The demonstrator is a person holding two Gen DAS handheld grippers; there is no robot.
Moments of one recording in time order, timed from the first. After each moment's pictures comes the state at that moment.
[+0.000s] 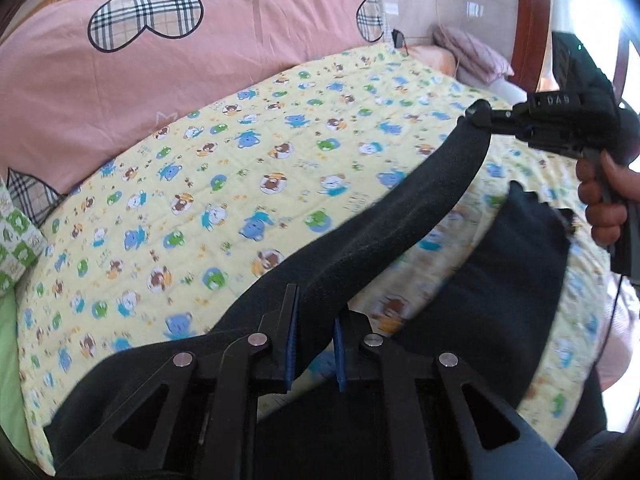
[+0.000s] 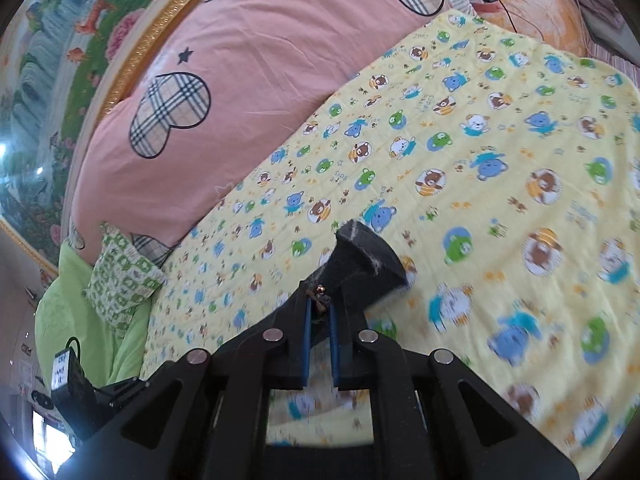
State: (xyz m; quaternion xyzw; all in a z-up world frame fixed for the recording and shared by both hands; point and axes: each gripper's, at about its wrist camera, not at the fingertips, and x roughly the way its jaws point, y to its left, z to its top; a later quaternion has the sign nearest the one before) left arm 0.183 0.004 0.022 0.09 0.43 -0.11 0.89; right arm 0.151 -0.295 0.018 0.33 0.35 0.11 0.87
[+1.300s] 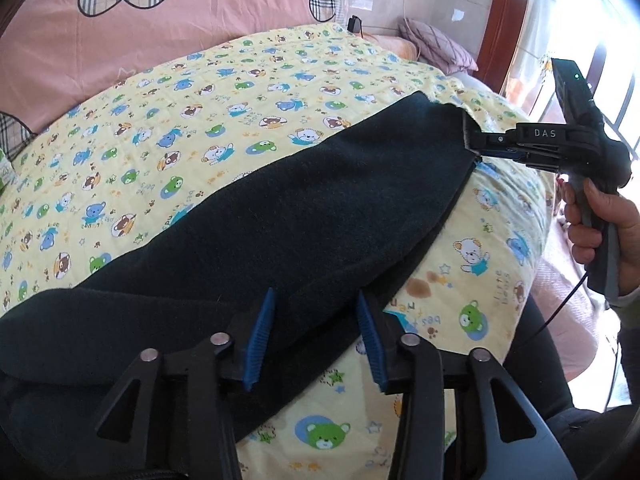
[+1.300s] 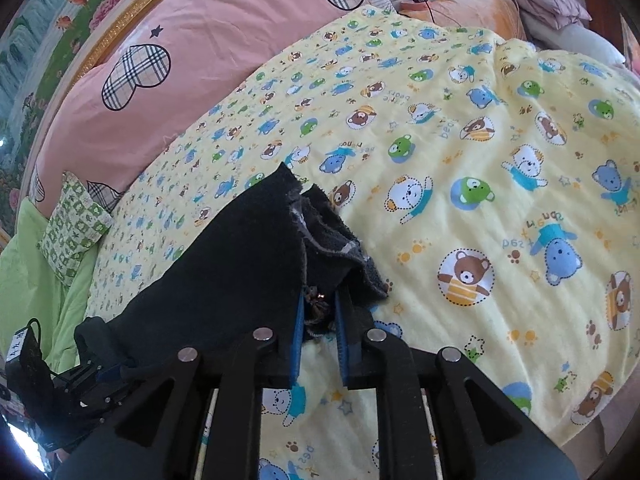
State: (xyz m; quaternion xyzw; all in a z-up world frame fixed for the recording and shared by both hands) left arm 0.075 -0.045 -0.020 0.04 0.45 -0.16 0.88; right arm 0.008 -0.314 -0.025 0.26 0.39 -0.01 0.88
